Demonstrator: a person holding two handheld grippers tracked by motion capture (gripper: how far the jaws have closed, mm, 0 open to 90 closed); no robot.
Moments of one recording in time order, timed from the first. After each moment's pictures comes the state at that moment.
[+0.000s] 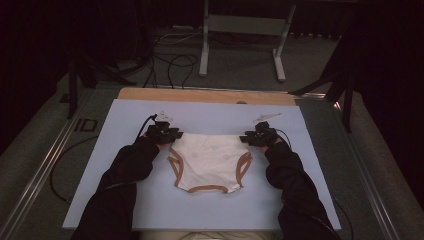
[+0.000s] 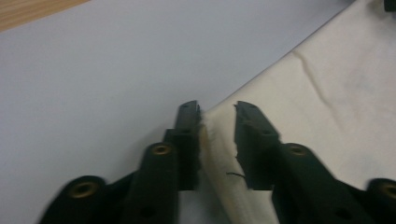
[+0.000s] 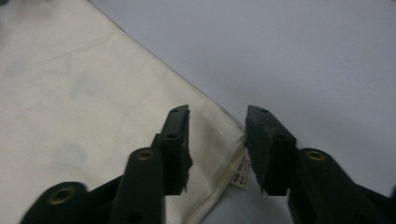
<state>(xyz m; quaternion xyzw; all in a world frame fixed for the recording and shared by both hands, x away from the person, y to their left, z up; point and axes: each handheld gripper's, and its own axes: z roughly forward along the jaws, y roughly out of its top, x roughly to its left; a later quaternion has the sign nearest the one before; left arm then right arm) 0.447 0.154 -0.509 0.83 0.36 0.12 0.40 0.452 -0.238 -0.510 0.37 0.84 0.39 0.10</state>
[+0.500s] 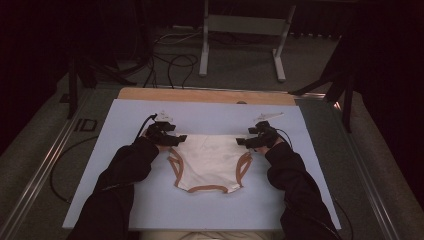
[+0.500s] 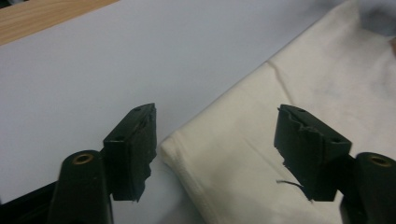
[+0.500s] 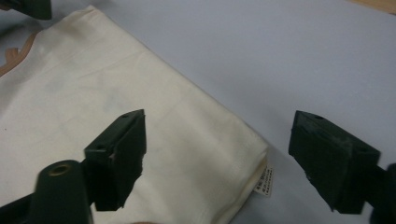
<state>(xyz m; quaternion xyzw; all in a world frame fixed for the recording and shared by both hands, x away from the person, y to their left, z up) 0.438 0.151 -0.496 0.84 0.36 0.12 0.40 0.444 -0.235 -0.497 0.36 0.83 0.41 0.08</state>
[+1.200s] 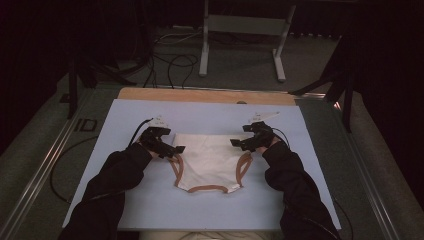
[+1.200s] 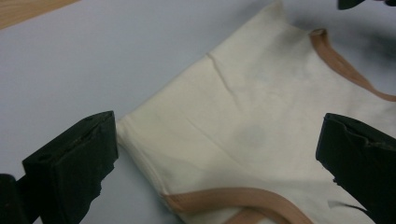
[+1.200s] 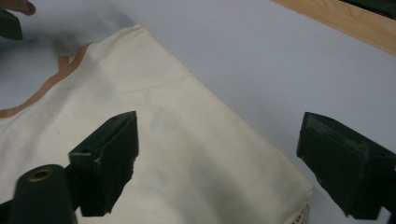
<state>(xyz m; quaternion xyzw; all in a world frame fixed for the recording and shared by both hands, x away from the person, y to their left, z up) 0.405 0.162 -0.477 0.84 0.31 0.07 0.43 0.430 -0.214 -0.475 0.31 0.84 0.43 0.09</state>
